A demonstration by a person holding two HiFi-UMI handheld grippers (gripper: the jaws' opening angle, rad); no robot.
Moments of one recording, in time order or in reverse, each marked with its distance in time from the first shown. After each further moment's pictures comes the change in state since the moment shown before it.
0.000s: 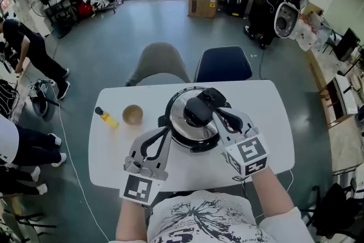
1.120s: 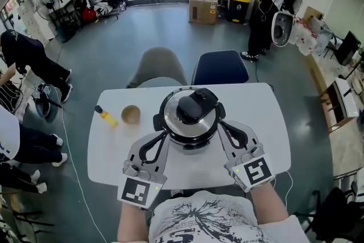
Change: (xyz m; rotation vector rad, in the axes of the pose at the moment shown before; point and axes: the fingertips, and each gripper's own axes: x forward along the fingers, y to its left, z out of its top) left arm -0.018 -0.050 0.027 0.016 0.010 0.015; right arm -0.094 0.009 0.020 -0.055 -0.242 0.022
